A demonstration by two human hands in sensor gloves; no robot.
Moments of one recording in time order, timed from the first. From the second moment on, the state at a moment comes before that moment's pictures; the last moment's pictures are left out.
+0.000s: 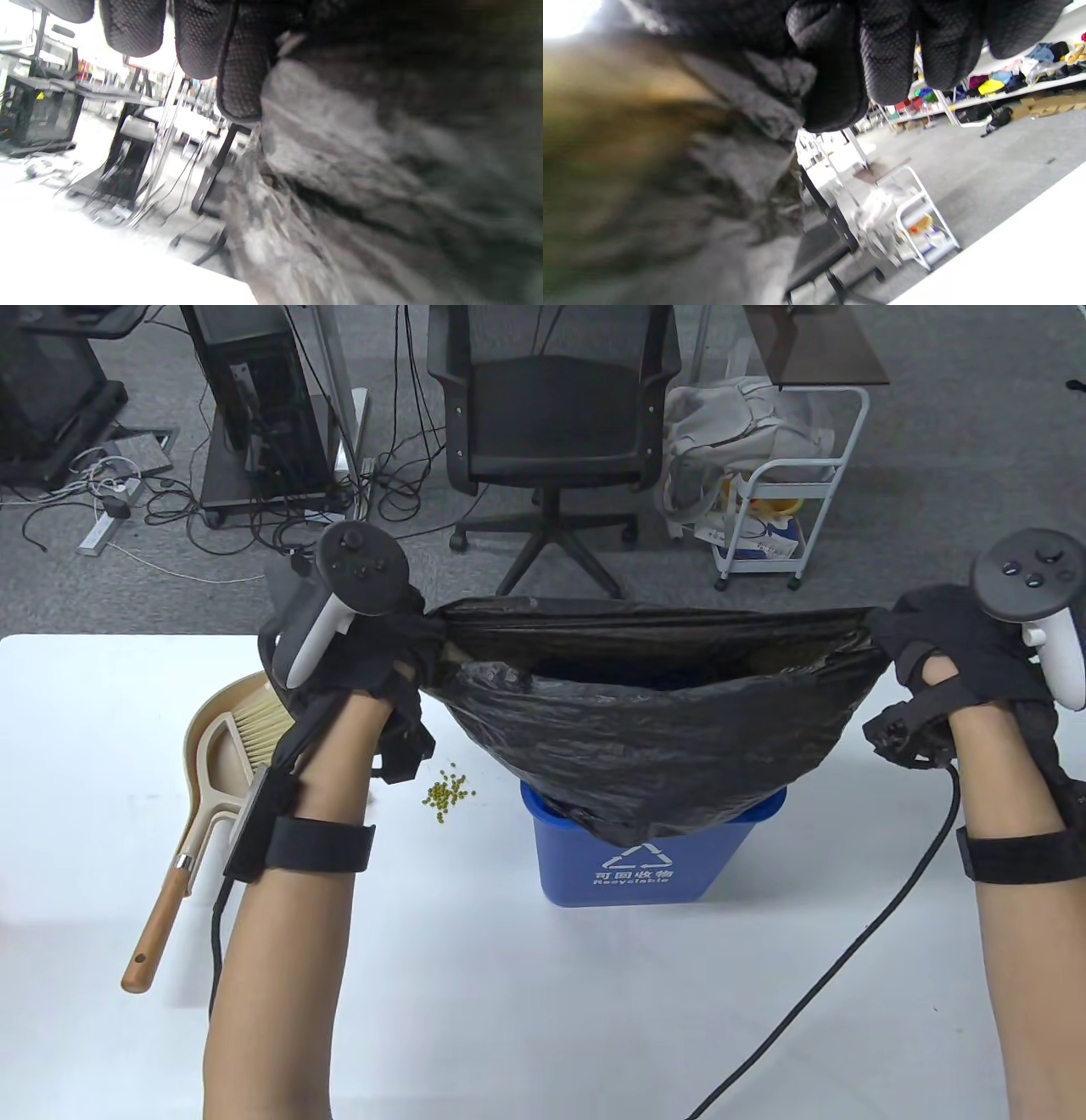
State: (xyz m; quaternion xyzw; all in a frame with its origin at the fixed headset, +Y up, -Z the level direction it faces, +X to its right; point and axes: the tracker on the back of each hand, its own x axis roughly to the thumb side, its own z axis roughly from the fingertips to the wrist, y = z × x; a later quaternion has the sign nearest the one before) left_hand -0.177 -0.457 -0.412 -0.02 0.01 0.19 0.98; right_hand 0.312 -0.455 -0.401 -0.10 -0.06 0.95 0.28
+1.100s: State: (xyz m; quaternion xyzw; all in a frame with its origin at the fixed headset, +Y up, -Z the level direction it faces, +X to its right) left_hand -0.066 -0.523 -0.288 -0.01 -0.38 0.00 0.92; right_hand 0.197 -0.516 -0.304 0.33 0.12 0.93 0.08
